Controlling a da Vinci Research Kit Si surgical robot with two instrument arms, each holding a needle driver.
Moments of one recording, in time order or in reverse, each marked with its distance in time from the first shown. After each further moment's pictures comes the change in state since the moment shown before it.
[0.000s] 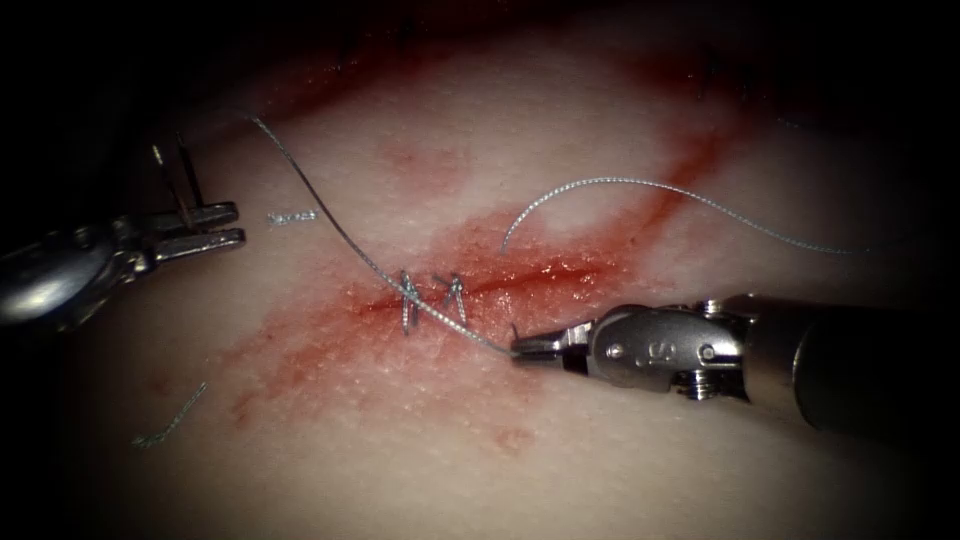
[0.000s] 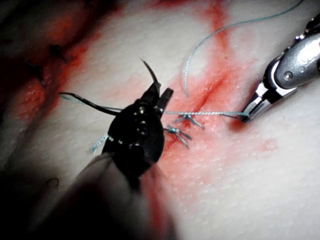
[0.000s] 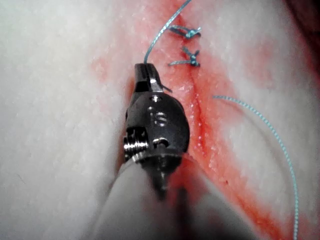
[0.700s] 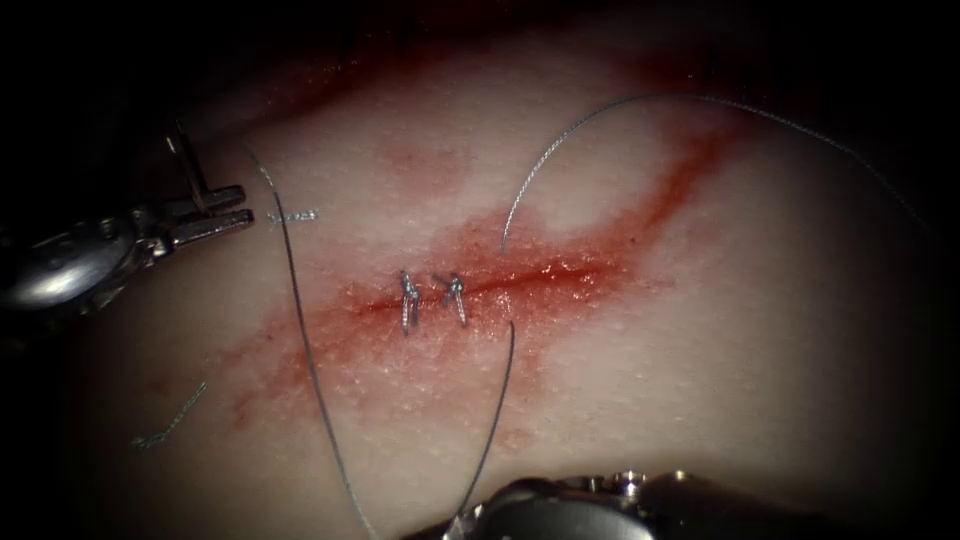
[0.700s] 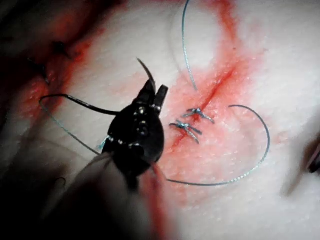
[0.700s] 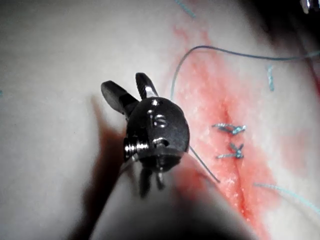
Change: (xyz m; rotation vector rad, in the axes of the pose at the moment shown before) right arm 0.013 -0.007 0.000 0.119 0.029 0.002; left arm -0.002 -0.001 0.001 0.045 -0.014 0.018
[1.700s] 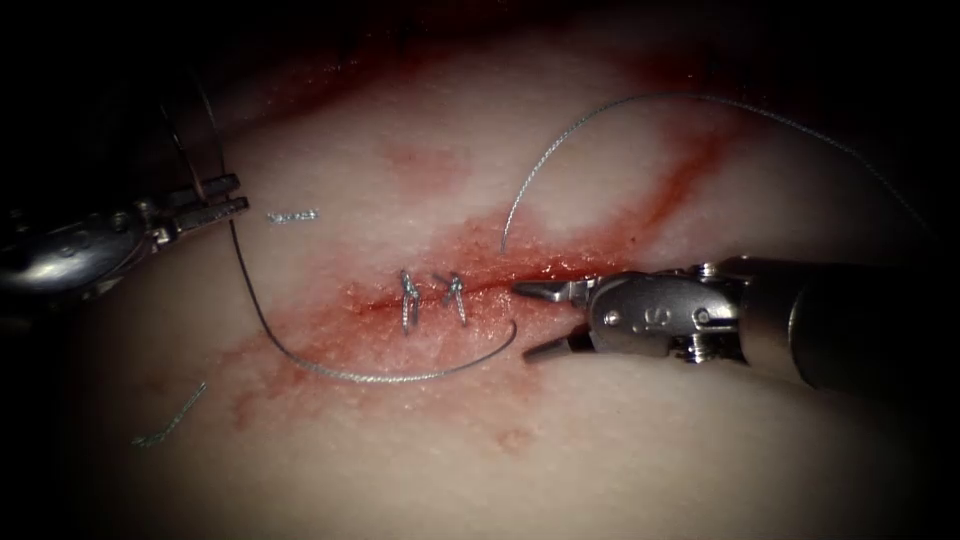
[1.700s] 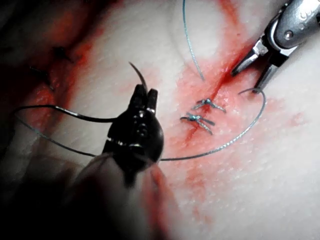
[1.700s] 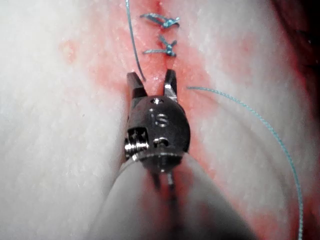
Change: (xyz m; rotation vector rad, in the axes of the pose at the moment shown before) right arm -0.016 0.012 -0.001 -0.353 -0.018 -0.080; left arm -0.002 -0.001 0.001 0.100 -0.107 0.090
